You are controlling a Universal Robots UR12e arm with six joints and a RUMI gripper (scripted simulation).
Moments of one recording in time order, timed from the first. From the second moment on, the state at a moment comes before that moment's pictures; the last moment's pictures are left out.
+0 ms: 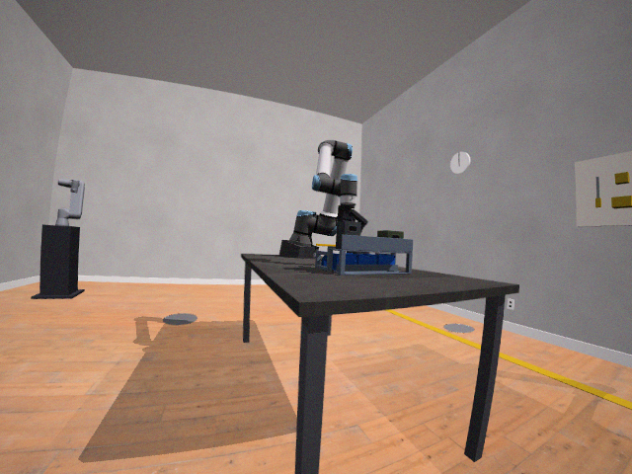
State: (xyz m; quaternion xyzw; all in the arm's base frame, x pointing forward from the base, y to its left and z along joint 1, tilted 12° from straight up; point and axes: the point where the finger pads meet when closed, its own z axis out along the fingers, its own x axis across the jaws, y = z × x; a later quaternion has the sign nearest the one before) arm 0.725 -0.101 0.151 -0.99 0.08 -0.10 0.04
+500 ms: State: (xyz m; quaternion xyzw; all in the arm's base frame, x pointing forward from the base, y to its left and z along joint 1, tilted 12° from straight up) arm 0.725 -0.102 0.148 -0.99 0.08 -0.09 0.04
